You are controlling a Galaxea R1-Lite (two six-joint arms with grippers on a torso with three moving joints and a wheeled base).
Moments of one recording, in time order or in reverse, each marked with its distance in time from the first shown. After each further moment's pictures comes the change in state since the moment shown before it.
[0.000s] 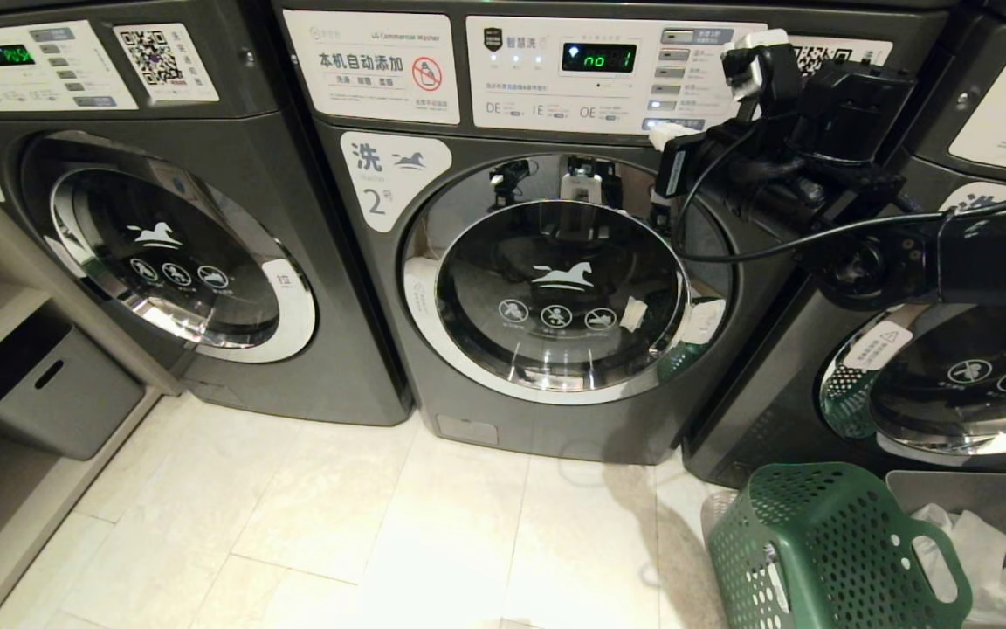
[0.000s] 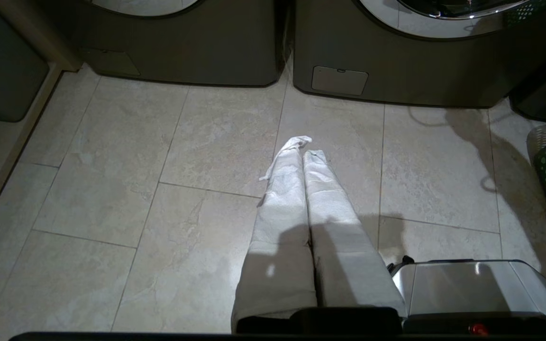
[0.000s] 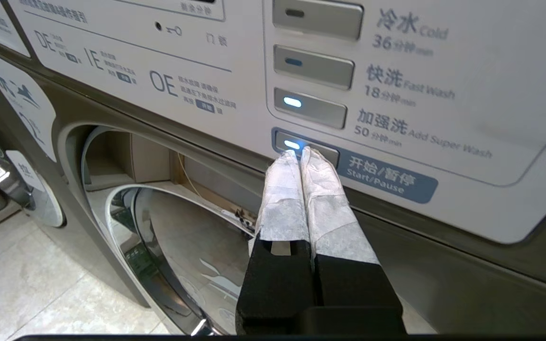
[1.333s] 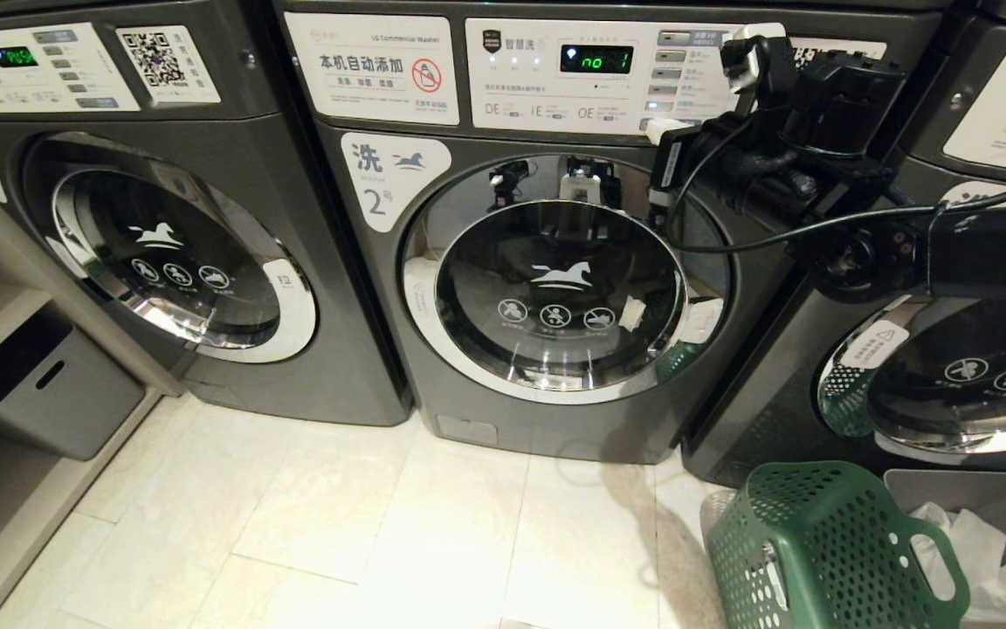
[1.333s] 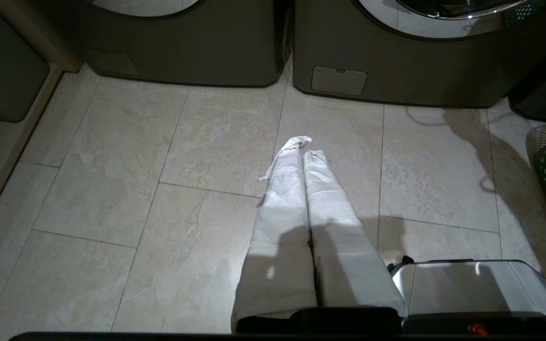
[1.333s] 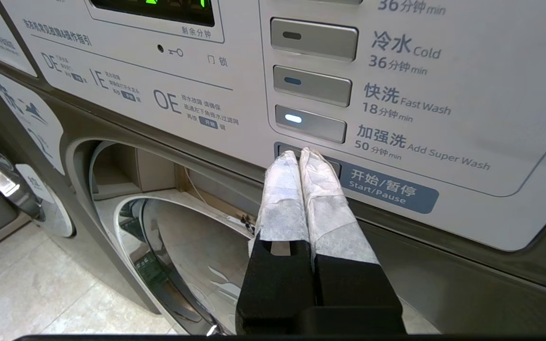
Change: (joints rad) left arm 0.000 0.000 0.000 0.000 0.000 0.000; right arm -0.006 0.028 -0.065 0.016 -0.022 0.039
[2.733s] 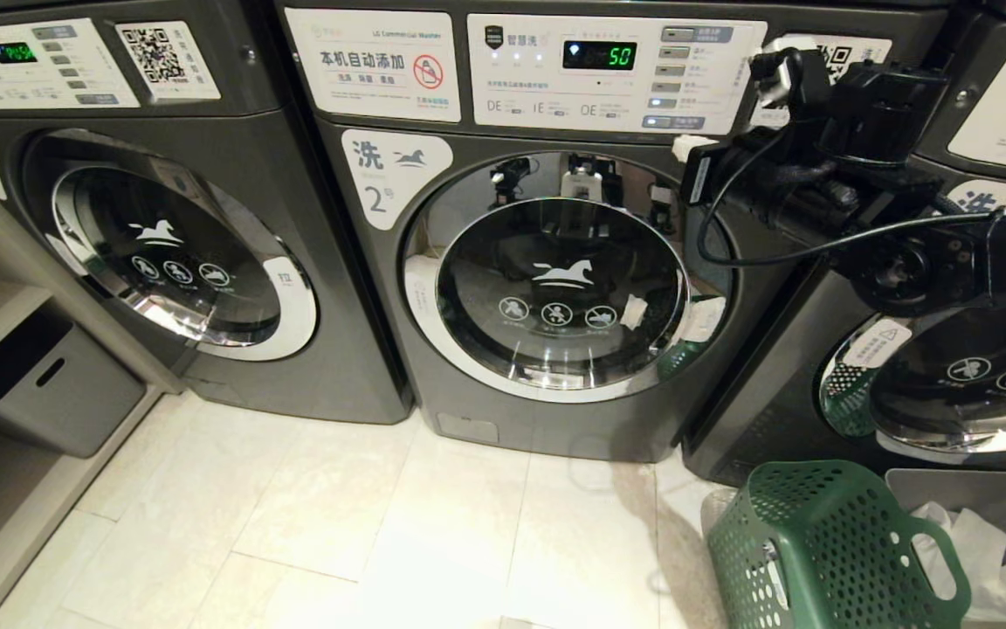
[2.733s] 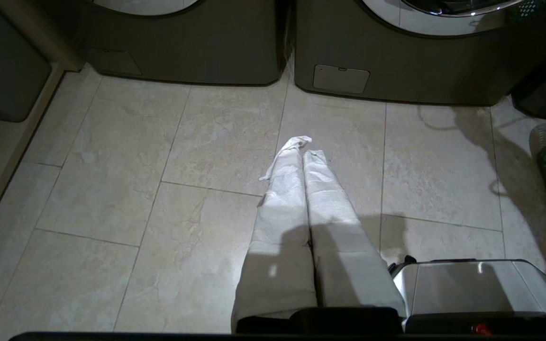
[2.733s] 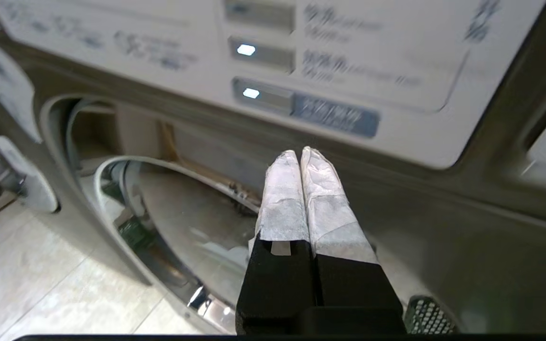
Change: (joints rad) left arm 0.000 0.000 0.000 0.000 -0.001 0.008; right arm -0.012 -0.111 0.189 0.010 0.002 -0.007
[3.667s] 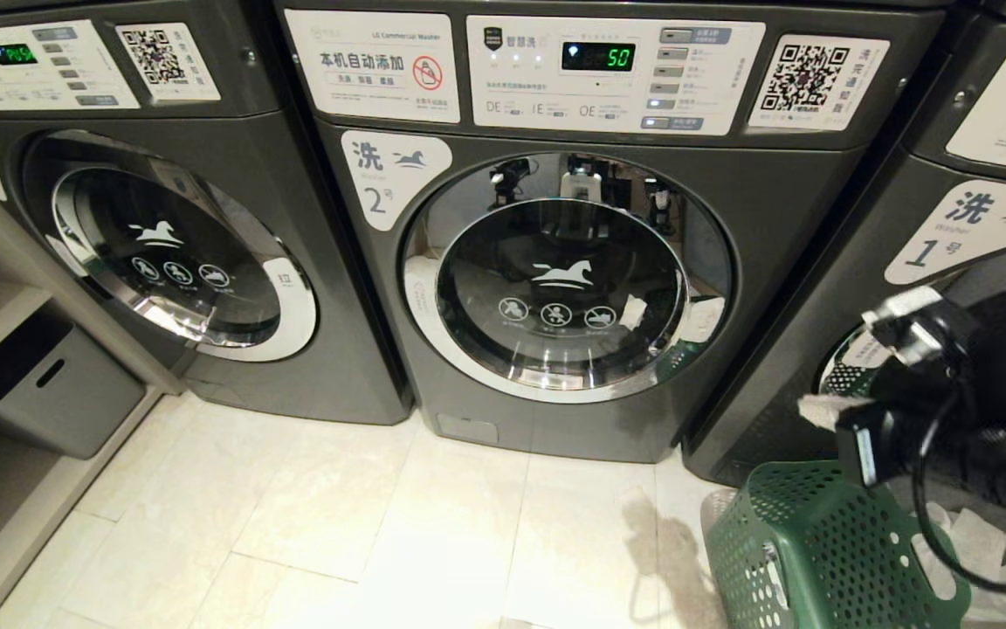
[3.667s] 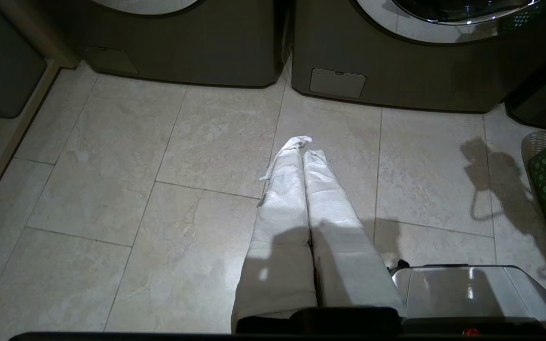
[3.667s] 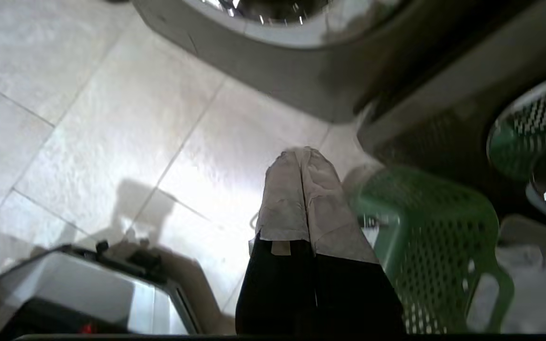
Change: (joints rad) left arm 0.000 0.000 0.005 -0.014 0.000 -0.028; right arm -0.030 -0.601 0.962 0.290 -0.080 -0.076
